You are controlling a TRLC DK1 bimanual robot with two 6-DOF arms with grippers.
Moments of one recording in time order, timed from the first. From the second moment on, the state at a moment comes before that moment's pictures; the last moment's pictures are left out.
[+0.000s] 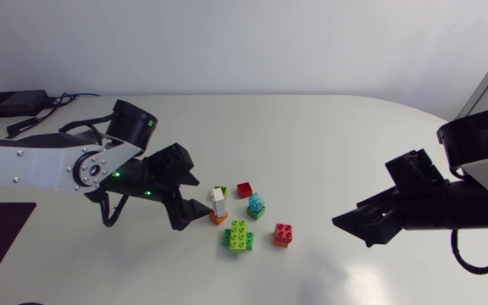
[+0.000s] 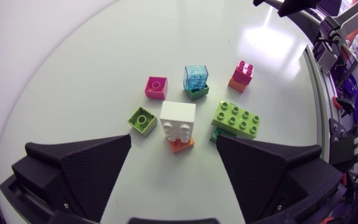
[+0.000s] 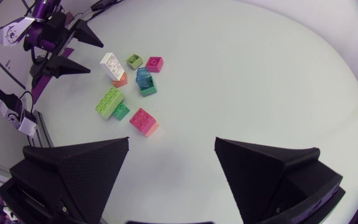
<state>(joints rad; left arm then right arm) -0.41 1.55 0.84 -0.23 0.39 0.63 0.11 1.00 0.65 -0.57 -0.45 -0.26</state>
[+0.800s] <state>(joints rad) -0.46 1.77 1.00 -0.30 0.47 0.74 -0.02 1.00 0.64 -0.57 -0.47 -0.36</state>
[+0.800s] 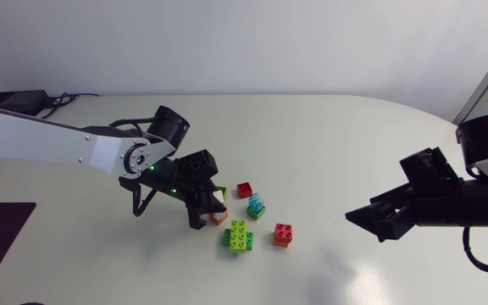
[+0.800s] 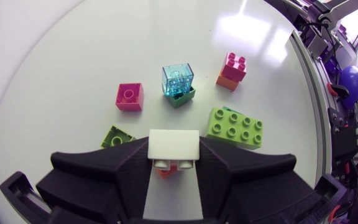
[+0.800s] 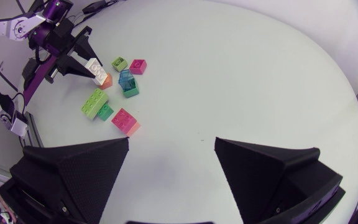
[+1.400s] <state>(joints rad) -0.68 1.82 1.31 -0.31 0.48 0.65 -0.15 0.87 0.57 -0.61 -0.51 -0.47</state>
